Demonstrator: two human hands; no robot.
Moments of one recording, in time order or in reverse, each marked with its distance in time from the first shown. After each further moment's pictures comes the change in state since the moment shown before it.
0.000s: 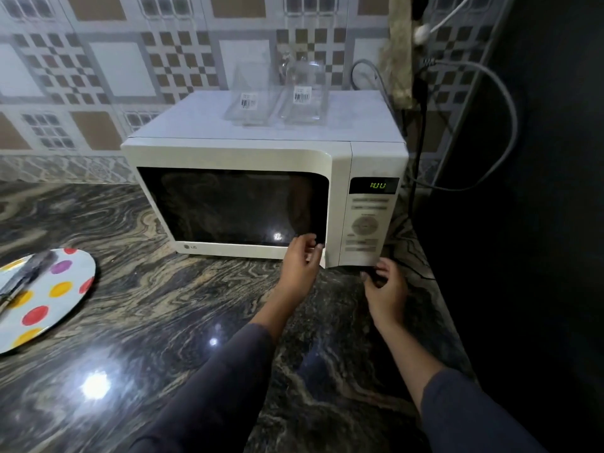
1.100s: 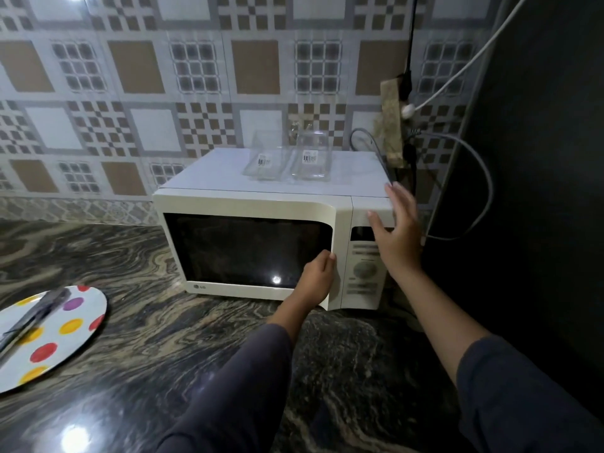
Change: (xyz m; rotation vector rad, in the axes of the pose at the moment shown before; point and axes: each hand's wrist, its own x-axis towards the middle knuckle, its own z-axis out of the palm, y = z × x) left_hand 0.029 0.059 -0.014 -0.076 -0.203 -0.010; right_hand 0.078 -0.155 -0.037 -0.010 0.115 -0.666
